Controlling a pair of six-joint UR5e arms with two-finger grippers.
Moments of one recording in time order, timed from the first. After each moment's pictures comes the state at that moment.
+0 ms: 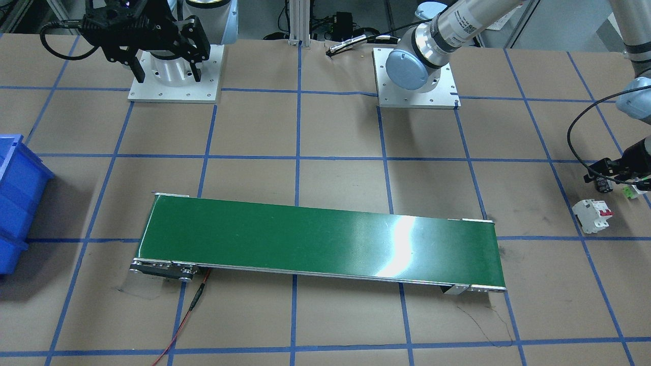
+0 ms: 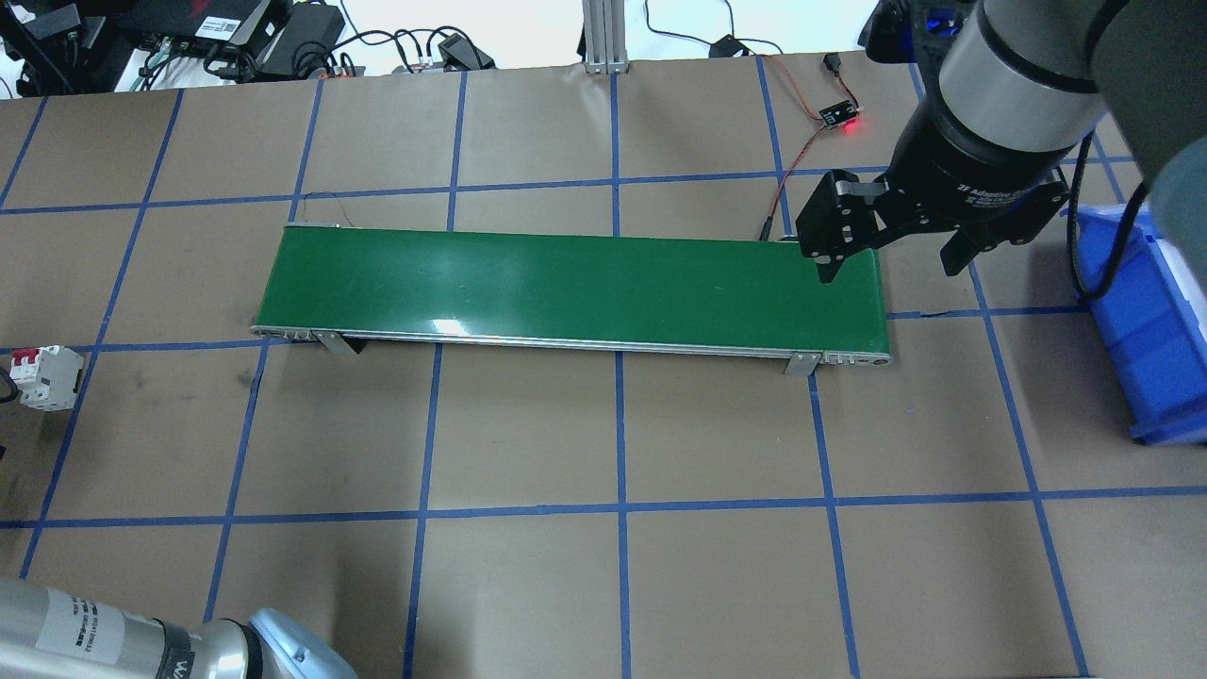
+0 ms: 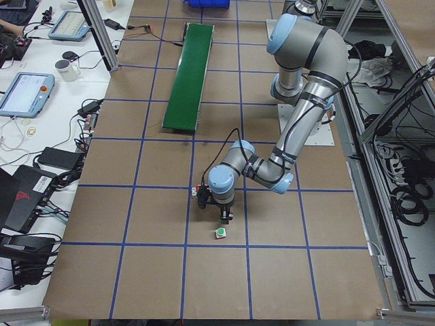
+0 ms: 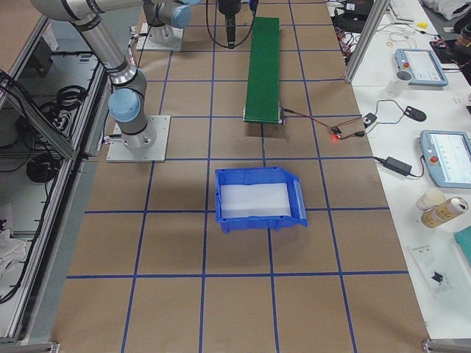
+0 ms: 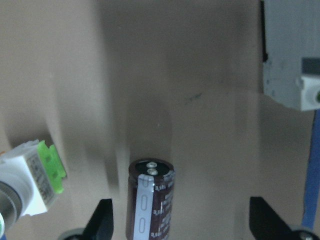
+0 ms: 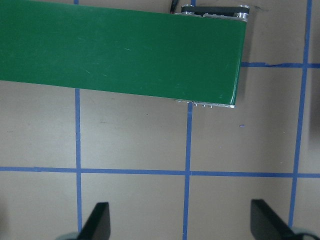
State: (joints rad) left arm -0.54 -2.06 -1.76 -0.95 1.66 1.05; right arm 1.64 -1.75 1.63 -1.49 -1.55 0.04
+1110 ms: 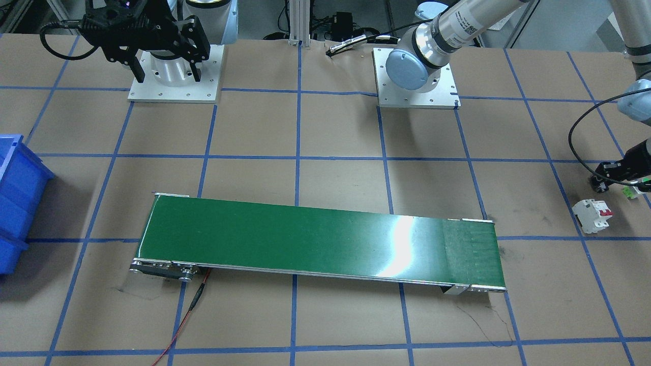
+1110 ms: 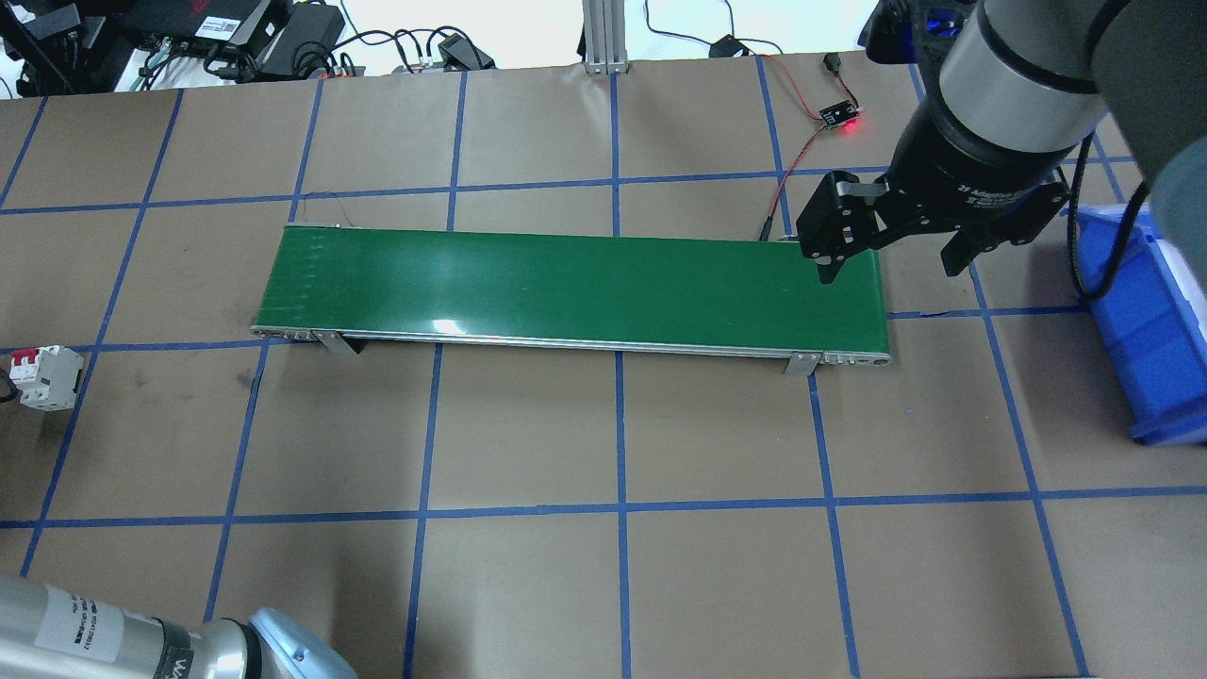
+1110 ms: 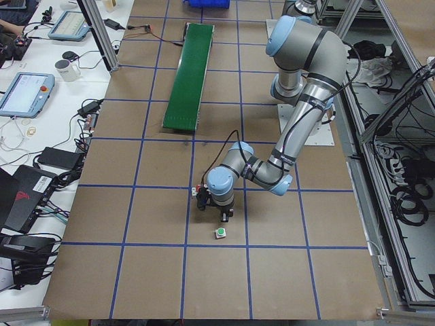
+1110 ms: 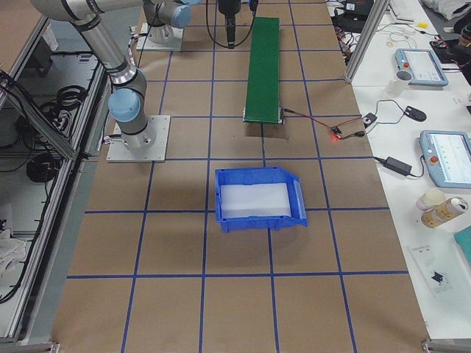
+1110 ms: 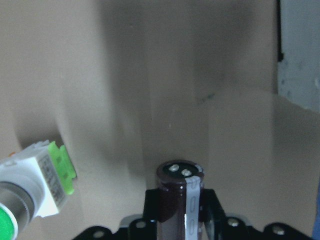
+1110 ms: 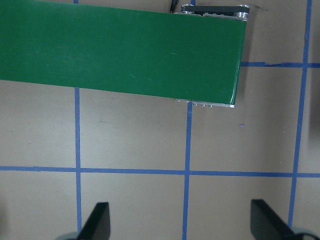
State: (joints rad) left arm -0.54 -2.07 -1.75 -0.94 1.68 1.05; right arm 1.64 -1.75 1.63 -1.49 -1.55 0.04
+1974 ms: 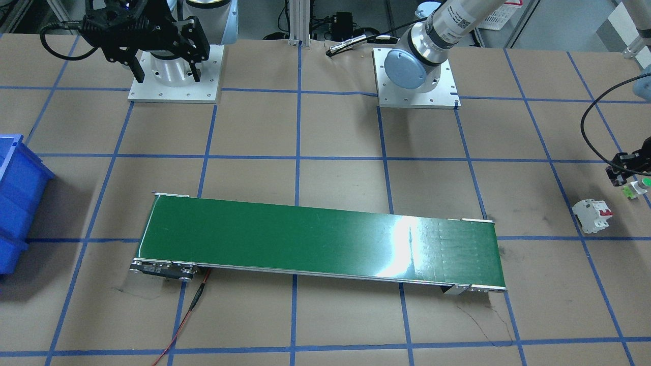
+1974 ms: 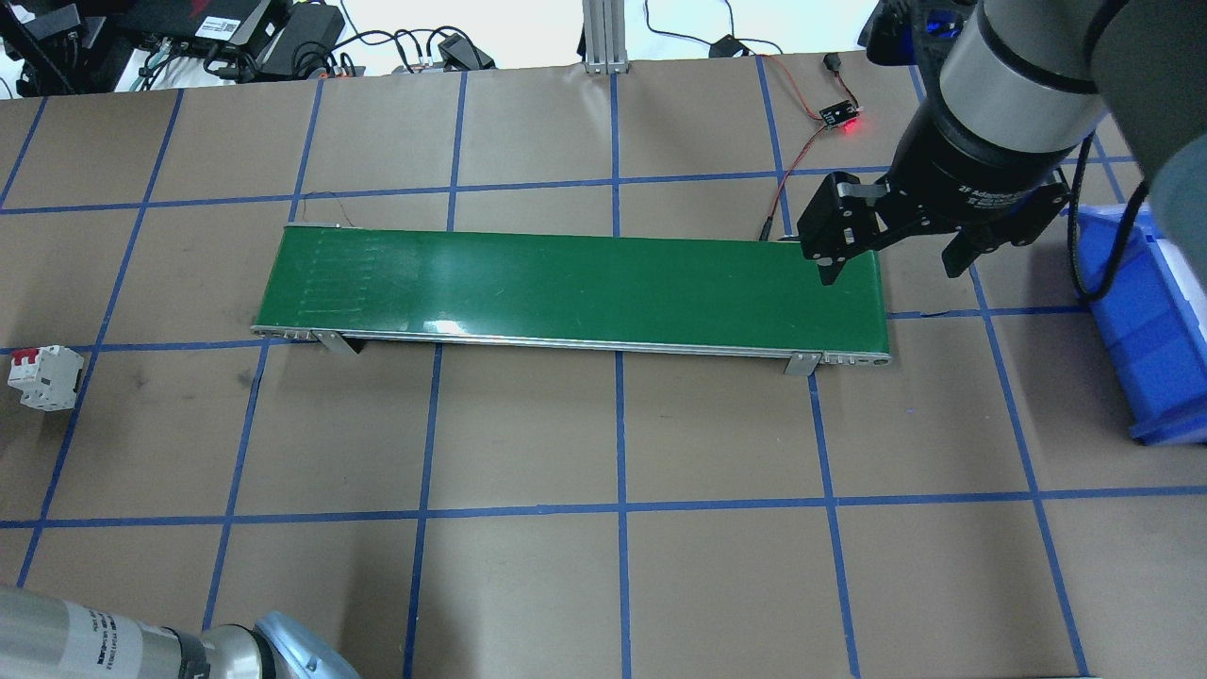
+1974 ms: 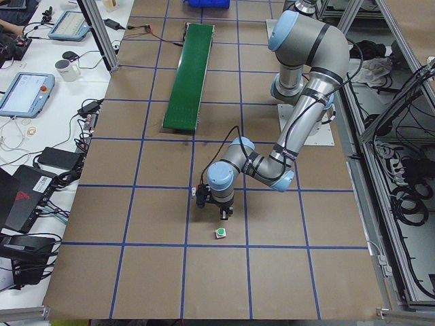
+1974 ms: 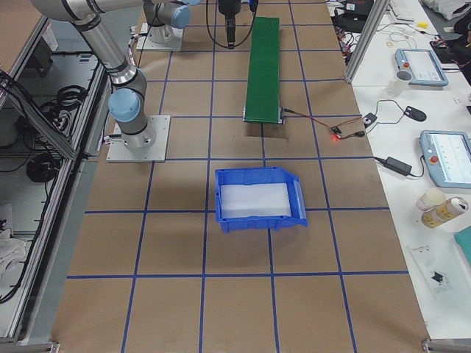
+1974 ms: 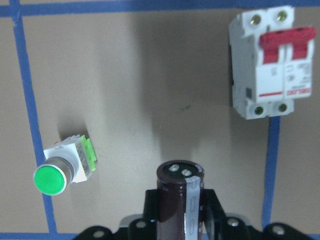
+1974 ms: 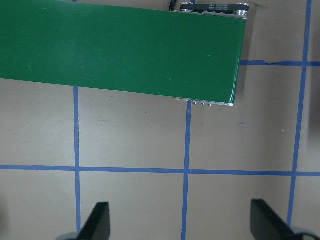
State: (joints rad) left arm -0.58 -1.97 -1.71 -1.04 1.67 1.01; right arm 1.64 -1.75 1.63 -1.49 -1.55 0.04
